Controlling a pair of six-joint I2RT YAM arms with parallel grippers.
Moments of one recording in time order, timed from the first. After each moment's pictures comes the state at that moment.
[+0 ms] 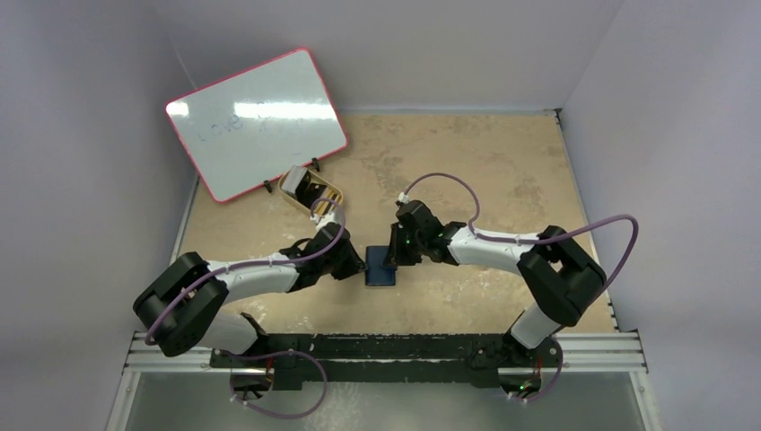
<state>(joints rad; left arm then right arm) -0.78 1.38 0.51 0.05 -0.04 -1.10 0.80 1.61 0.82 -0.14 -0.10 0.79</state>
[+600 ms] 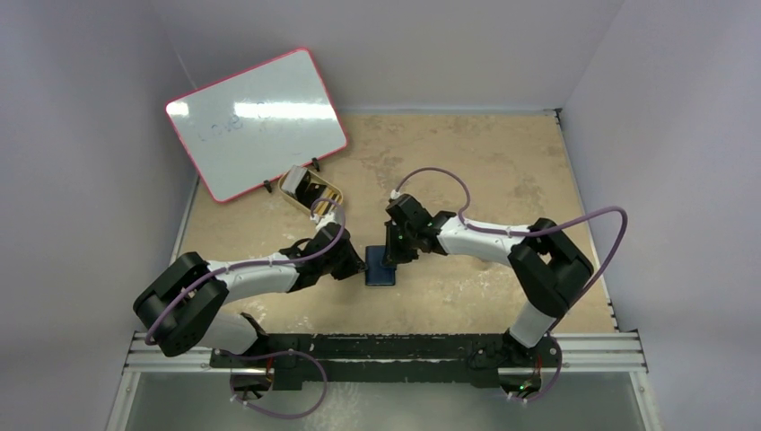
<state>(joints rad) -0.78 1.38 0.51 0.05 -0.04 -1.10 0.81 1.68 0.95 -0.30 -0.08 0.77</state>
